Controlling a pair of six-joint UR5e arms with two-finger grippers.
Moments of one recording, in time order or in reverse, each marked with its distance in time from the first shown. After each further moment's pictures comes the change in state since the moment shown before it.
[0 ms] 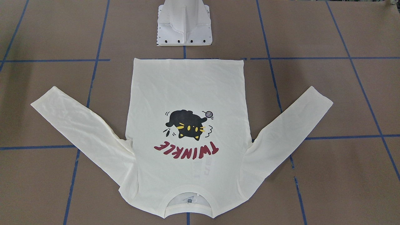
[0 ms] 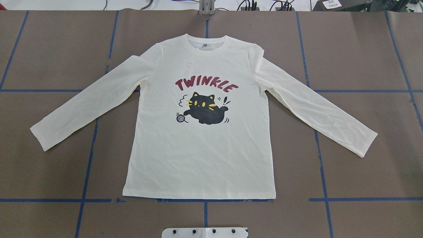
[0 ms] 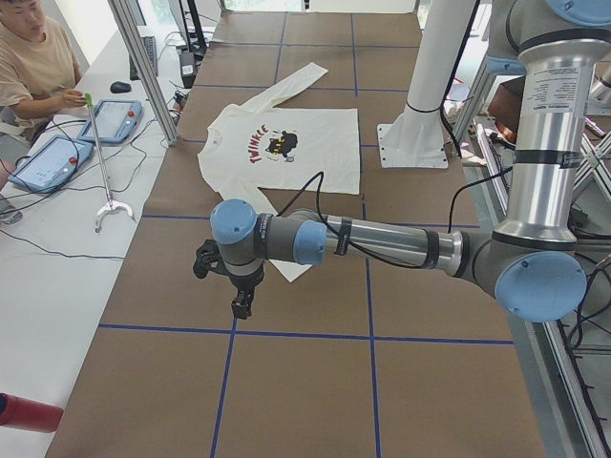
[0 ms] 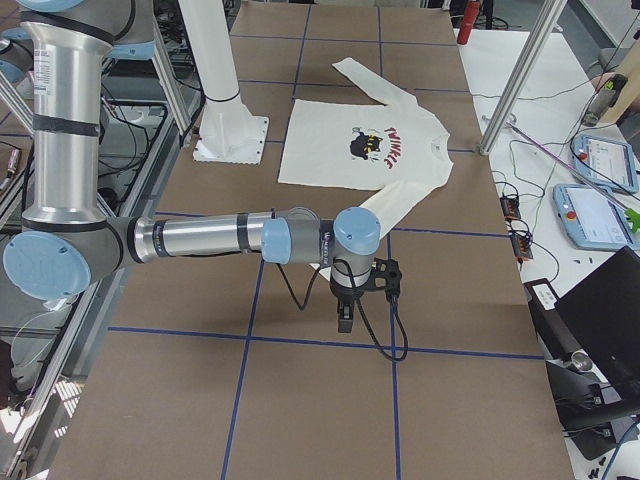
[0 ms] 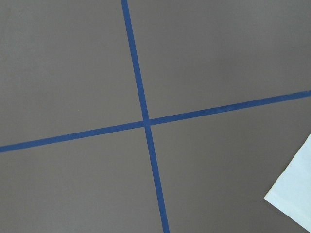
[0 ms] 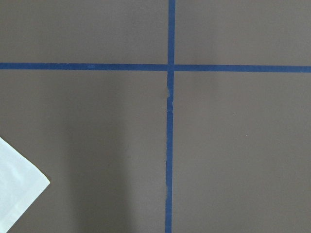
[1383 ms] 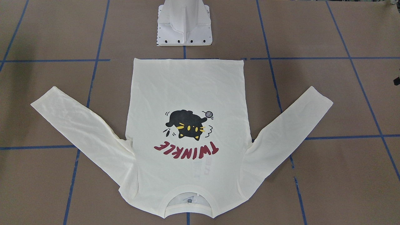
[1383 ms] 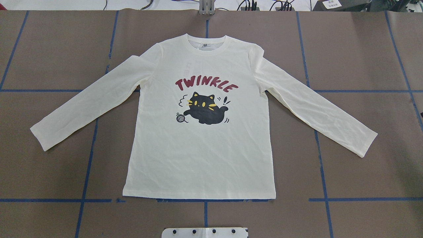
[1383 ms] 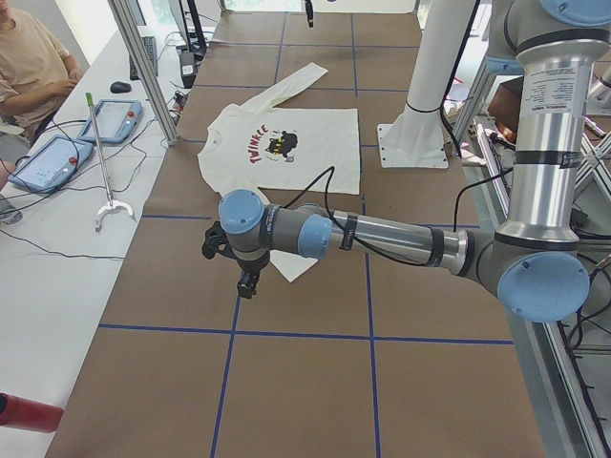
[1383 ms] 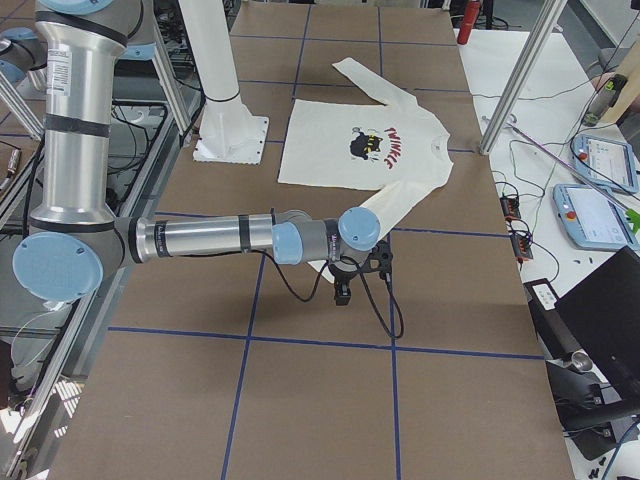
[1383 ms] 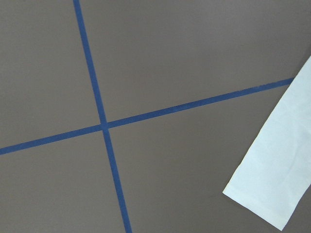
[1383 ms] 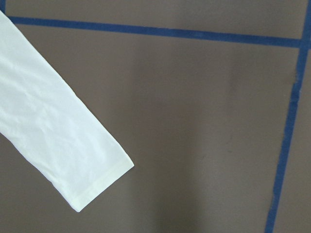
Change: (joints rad) left arm 0.037 0.021 -0.049 -0.052 -0.109 -0.005; right arm -0.201 -0.028 -0.021 0.178 0.174 0.080
